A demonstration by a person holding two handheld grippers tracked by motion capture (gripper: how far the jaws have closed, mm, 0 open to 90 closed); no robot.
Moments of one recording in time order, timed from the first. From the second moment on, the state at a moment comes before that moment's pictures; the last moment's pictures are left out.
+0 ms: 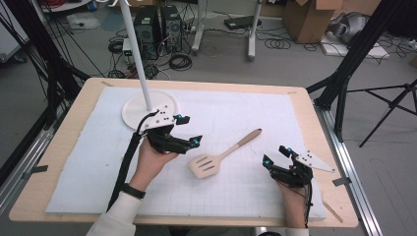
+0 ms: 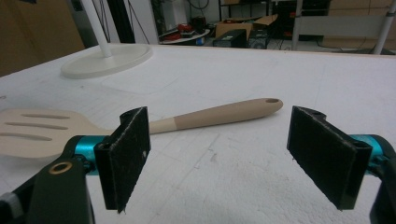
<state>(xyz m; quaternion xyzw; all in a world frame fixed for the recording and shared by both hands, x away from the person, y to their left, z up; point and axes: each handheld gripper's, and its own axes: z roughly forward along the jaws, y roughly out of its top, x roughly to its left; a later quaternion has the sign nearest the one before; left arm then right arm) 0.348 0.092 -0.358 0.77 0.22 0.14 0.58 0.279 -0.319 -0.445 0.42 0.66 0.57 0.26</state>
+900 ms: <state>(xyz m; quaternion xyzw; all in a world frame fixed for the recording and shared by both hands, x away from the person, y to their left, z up) 0.379 -0.008 -0.383 0.86 0.20 0.10 0.46 0.279 -0.320 -0.445 0.42 0.66 0.57 0.26</state>
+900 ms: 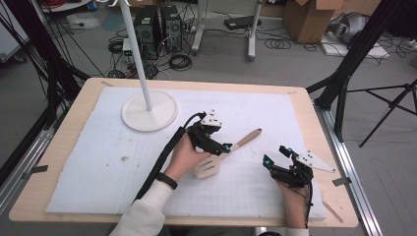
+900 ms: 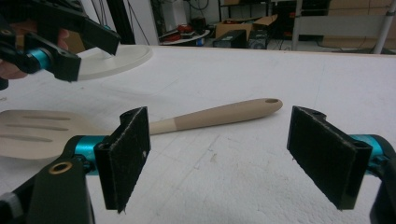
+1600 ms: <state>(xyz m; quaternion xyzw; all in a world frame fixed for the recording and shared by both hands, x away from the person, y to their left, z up) 0.388 -0.046 -0.405 0.91 0.19 0.08 0.37 0.277 -0.320 -0.445 0.42 0.66 0.57 0.26</state>
